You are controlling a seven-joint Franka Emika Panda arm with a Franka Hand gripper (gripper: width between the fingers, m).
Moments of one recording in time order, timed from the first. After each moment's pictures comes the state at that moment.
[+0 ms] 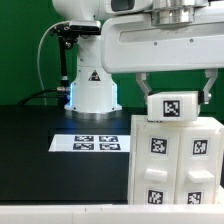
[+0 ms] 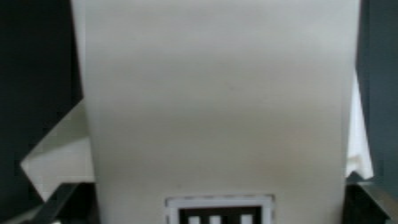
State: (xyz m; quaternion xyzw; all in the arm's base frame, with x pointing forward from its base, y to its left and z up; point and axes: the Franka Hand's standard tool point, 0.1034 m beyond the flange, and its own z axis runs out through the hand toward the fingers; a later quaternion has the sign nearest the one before) arm 0.620 0.076 0.156 -0.95 0.31 -0.02 0.06
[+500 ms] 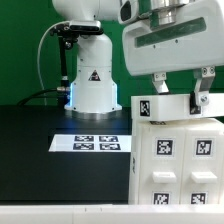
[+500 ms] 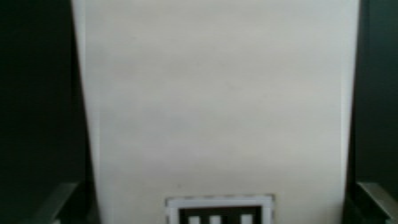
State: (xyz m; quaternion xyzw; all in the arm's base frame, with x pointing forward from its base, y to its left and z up) arm 0.628 0.078 0.157 -0.83 0.55 -0.02 0.10
